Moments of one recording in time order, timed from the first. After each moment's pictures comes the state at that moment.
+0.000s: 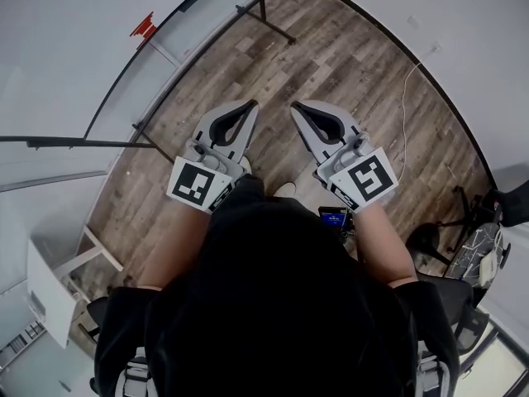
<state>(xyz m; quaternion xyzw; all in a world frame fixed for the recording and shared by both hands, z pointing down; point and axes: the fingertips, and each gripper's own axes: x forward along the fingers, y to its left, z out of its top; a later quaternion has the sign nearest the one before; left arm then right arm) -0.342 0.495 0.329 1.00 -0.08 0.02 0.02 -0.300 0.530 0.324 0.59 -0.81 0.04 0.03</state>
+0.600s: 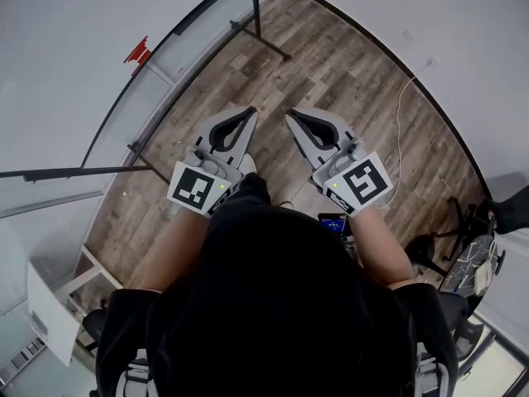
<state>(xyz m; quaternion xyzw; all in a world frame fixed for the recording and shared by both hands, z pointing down) -0.302 0.403 0.340 1.00 -0.06 0.01 0.02 -0.266 0.436 0.333 0.59 -0.80 0.05 0.04</state>
